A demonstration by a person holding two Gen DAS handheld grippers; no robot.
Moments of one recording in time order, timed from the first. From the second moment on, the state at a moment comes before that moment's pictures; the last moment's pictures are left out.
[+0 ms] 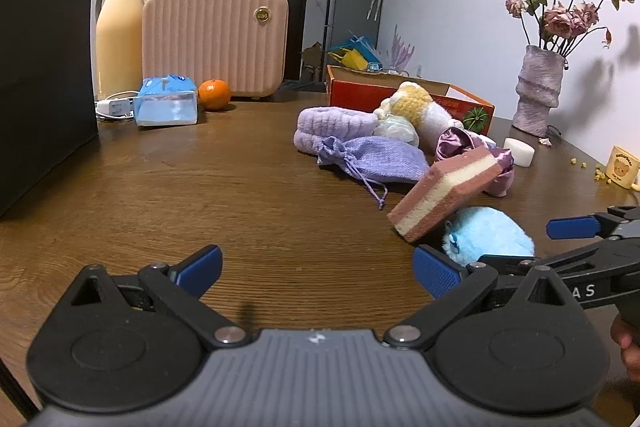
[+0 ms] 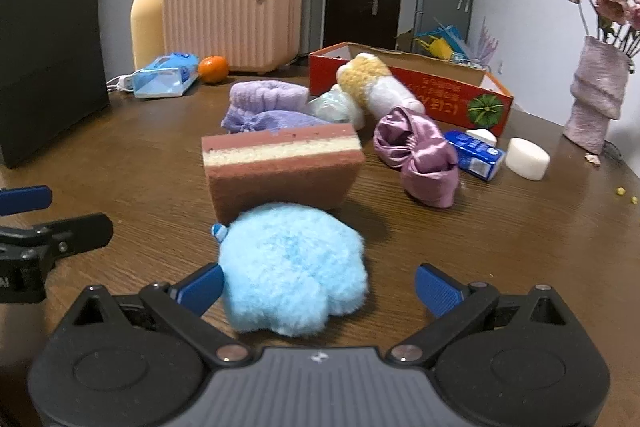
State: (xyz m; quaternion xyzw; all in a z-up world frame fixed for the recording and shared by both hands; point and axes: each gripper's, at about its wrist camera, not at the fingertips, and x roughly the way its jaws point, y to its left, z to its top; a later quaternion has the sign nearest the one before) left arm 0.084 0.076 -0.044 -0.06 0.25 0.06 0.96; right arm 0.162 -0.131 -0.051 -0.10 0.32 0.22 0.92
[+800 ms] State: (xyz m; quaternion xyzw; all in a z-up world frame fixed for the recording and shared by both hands) left arm 0.093 0.074 -0.047 -0.05 0.26 0.07 0.96; right arm 0.193 -0.118 -0.065 -0.09 0.33 0.27 0.90
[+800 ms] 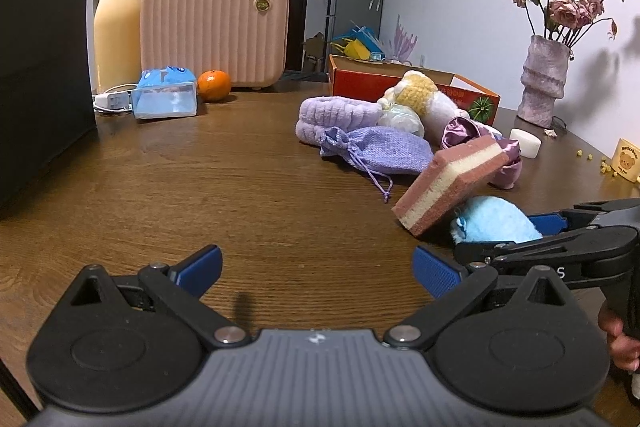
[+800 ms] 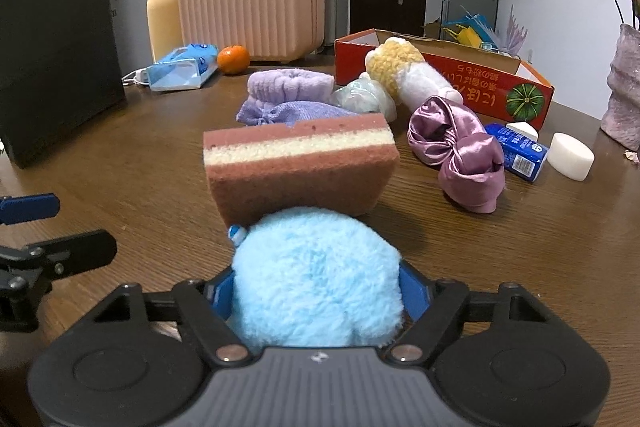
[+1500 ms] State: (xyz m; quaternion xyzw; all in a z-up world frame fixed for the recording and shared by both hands) left arm 0.133 0.064 -0.023 0.00 0.27 0.01 0.96; right arm 0.194 -0.144 -0.053 -0.04 0.29 0.25 0.92
